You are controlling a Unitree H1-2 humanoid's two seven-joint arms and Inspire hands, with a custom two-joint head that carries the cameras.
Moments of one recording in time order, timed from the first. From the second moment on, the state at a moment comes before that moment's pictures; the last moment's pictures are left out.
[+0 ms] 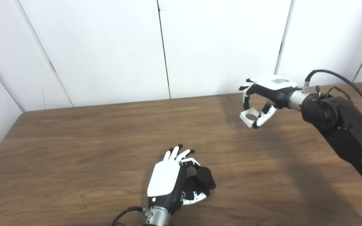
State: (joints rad) left arm -0.04 0.03 -0.48 -0.15 0.96 0.21 0.06; right arm -0.74 -0.57 0.36 0.22 -0.61 -0.04 0.48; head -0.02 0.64
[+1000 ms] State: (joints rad) left arm -0.05 0.02 -0.48 -0.14 0.96 0.21 0.07; right arm -0.64 -0.52 0.36 -0.33 -0.53 0.07 0.76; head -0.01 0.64
